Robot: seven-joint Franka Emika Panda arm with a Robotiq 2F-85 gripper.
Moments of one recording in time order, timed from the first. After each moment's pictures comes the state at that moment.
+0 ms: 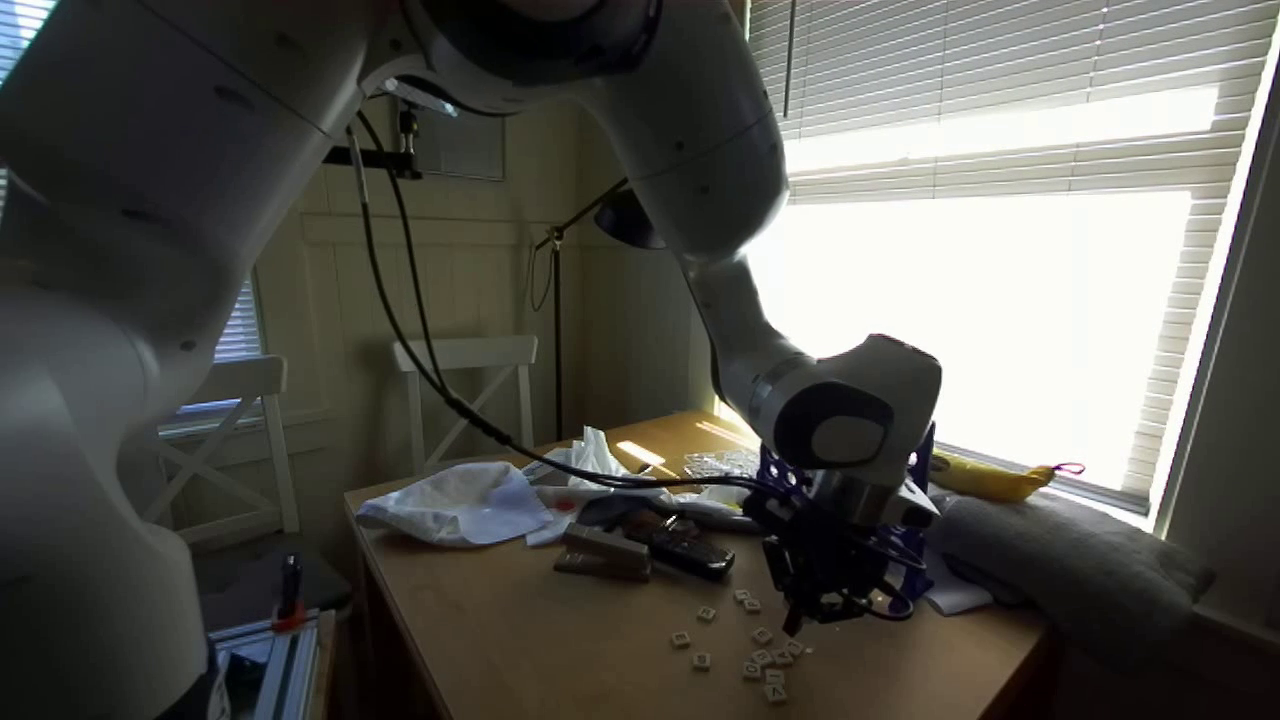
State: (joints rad) arm -0.14 0.62 0.13 -1.96 0.15 2.45 -0.48
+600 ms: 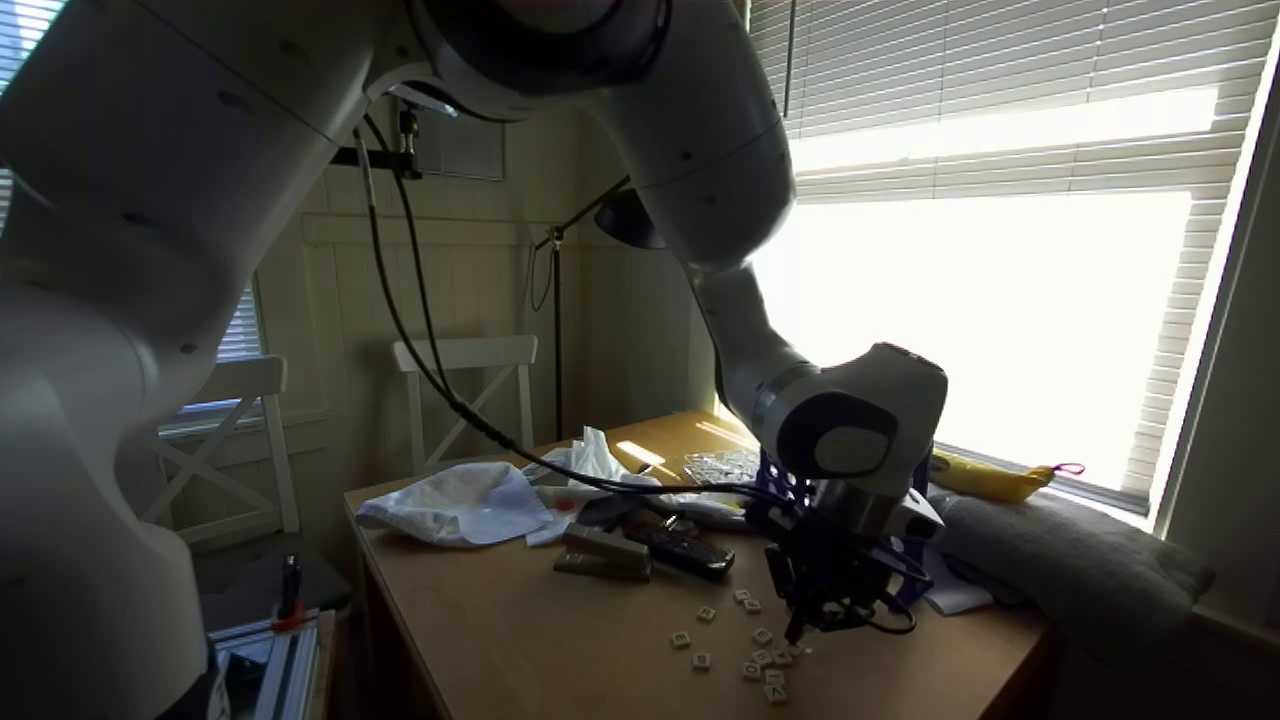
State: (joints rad) arm -0.16 0.64 0.14 -1.95 0.15 2.46 -0.48
